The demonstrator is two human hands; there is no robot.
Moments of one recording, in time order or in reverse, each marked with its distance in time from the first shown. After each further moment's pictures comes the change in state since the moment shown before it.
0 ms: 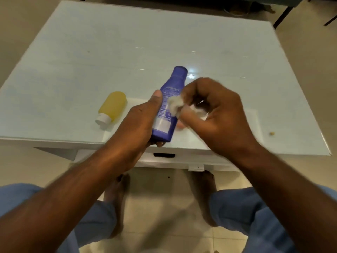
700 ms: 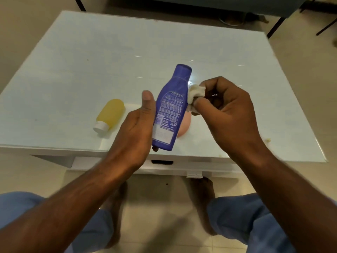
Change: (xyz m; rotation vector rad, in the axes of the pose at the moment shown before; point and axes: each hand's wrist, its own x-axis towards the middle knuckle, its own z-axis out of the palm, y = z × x) left_hand -0.004 0.005 0.004 0.144 0.041 0.234; right_hand 0.006 0.004 -0.012 0.123 0.147 0.274
